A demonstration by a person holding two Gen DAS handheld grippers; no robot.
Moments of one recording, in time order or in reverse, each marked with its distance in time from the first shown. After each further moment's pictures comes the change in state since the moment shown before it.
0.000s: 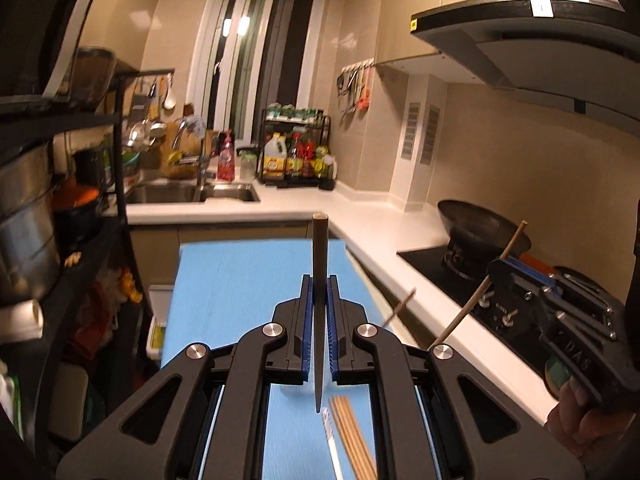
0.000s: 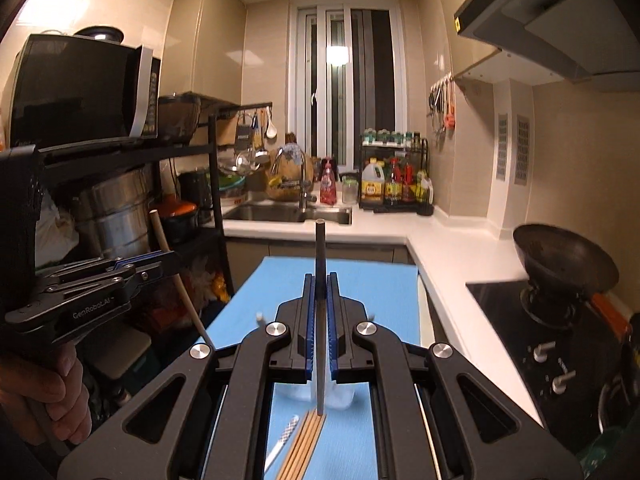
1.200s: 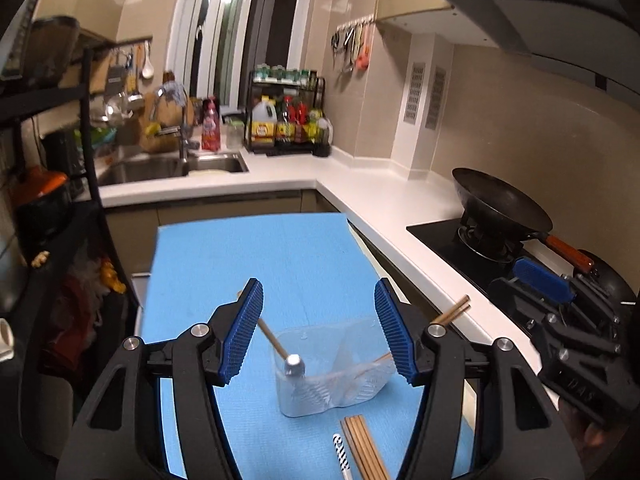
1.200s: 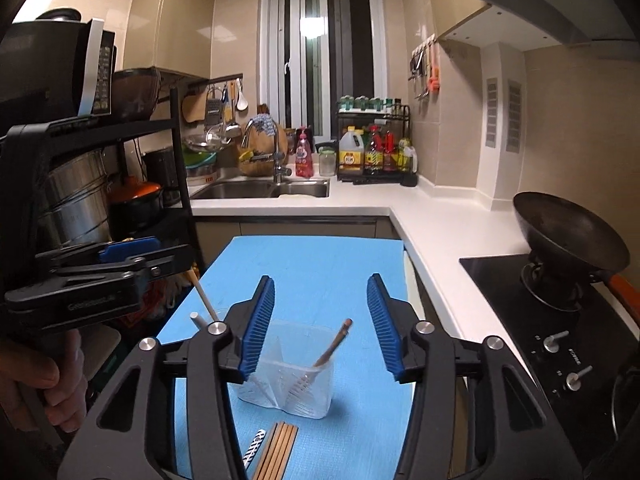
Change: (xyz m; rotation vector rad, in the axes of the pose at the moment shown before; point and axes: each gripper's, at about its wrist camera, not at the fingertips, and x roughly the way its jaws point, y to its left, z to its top) left arm 0.096 0.014 -0.004 0.016 0.127 -0.025; right arm 0.063 -0.033 -0.041 0.061 0.112 -0.064
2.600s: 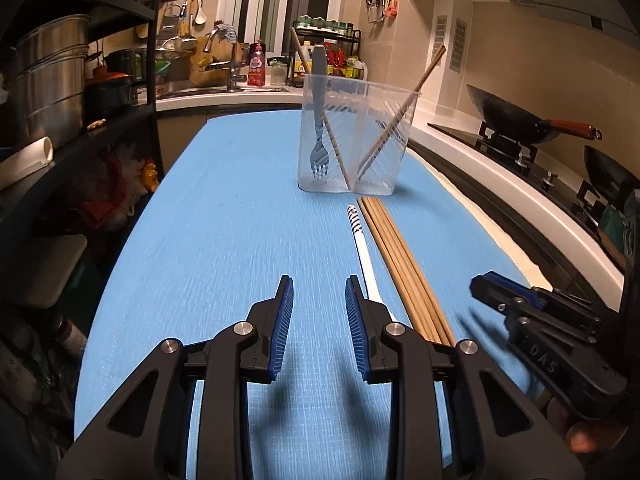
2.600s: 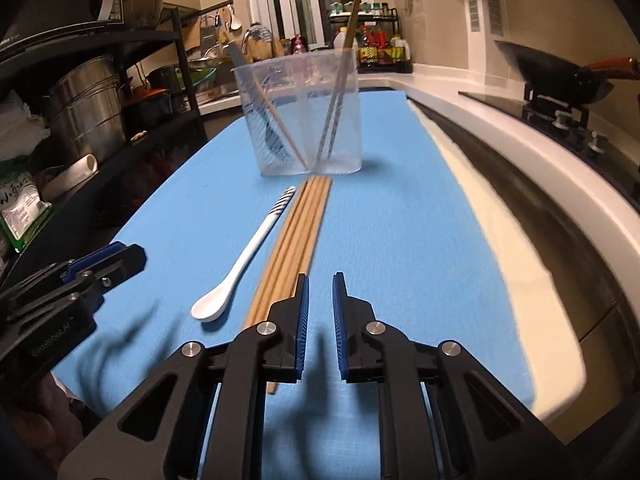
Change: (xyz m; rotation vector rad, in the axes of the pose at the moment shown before) left arm -0.065 -0.018 -0.260 -0.065 0.108 0.136; right arm -0.033 0.034 -0.253 0.094 0.292 0.045
